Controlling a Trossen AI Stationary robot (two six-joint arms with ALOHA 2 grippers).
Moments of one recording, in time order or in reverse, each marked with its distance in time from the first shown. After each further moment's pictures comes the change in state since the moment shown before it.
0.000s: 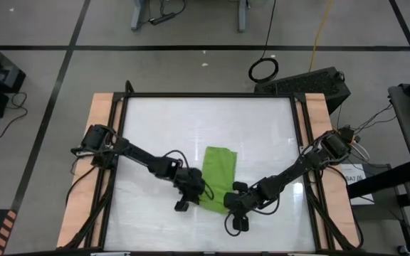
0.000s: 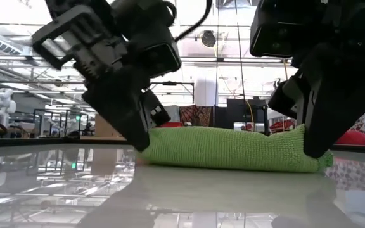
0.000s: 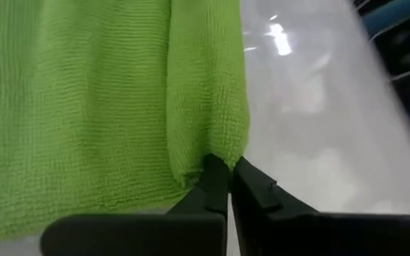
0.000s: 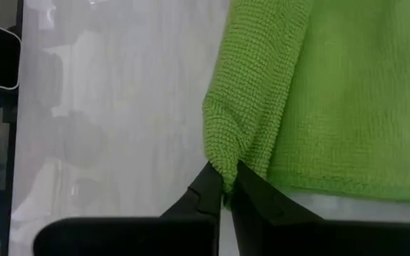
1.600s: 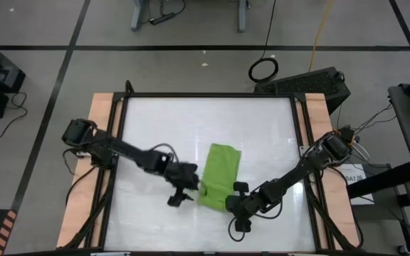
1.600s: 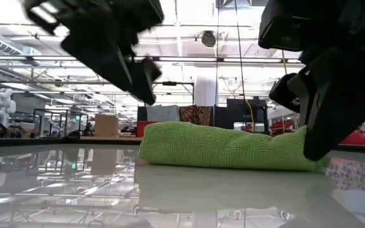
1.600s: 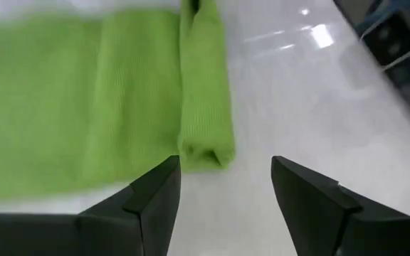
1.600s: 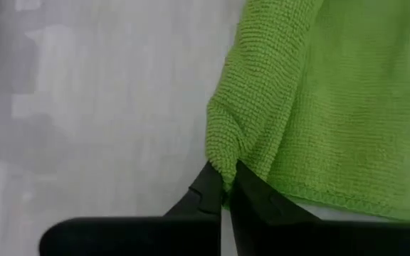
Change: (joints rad) left arm -0.022 -0.215 -0.007 -0.187 -0.167 0.165; right arm 0.035 0.003 -0.001 -0.016 0.124 -0.069
